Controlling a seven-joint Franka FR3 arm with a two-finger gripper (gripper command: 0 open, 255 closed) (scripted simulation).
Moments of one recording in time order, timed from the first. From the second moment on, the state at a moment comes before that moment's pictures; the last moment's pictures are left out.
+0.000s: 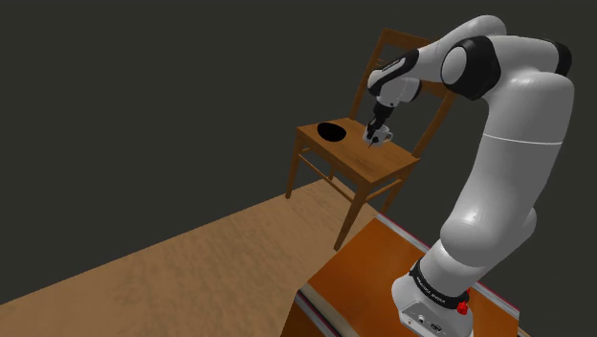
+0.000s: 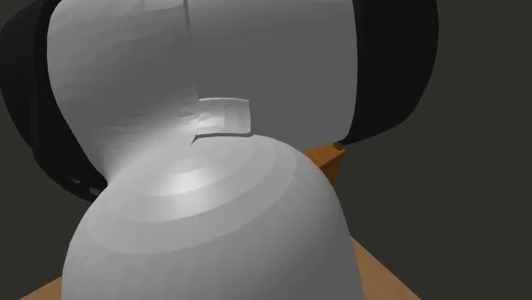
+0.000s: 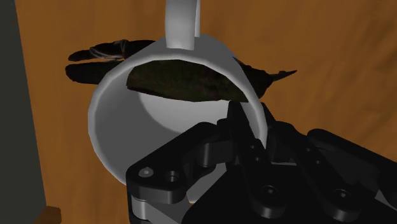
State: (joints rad) arm -0.27 0.33 -0.50 -1.89 0.22 2.26 -0.90
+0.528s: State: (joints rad) arm -0.26 0.28 -0.51 -1.84 0.18 2.17 -0.87
